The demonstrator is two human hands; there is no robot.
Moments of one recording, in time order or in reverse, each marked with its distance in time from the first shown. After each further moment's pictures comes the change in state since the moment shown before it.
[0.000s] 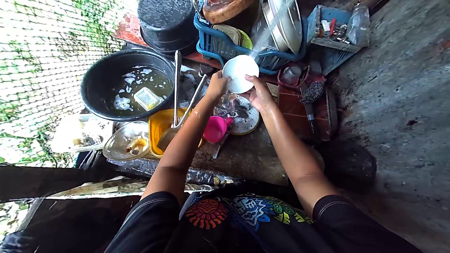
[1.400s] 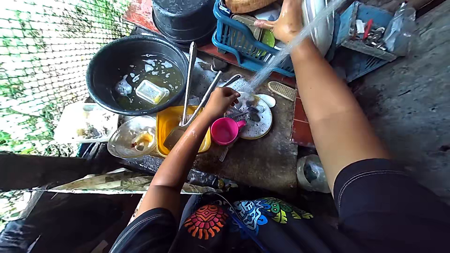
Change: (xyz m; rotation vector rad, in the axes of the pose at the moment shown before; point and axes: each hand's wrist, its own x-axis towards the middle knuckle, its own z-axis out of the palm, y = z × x) left_hand -0.033 -0.025 -0.042 0.362 -0.096 -0.009; right_hand 0.195 -0.099 0.012 -1.501 0.168 -0.458
